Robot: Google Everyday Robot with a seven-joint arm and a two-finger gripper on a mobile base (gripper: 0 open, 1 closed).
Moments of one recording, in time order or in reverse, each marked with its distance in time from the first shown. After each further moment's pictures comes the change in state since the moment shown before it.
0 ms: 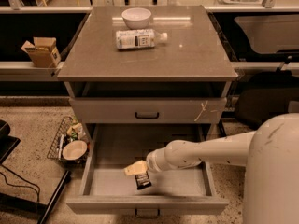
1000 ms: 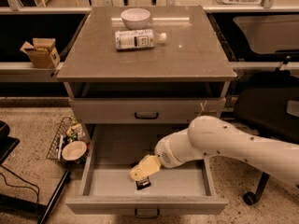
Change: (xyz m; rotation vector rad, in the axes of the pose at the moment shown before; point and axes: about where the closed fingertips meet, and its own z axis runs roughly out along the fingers) arm -0.025 0.105 -0.182 -0.103 -0.003 -0.329
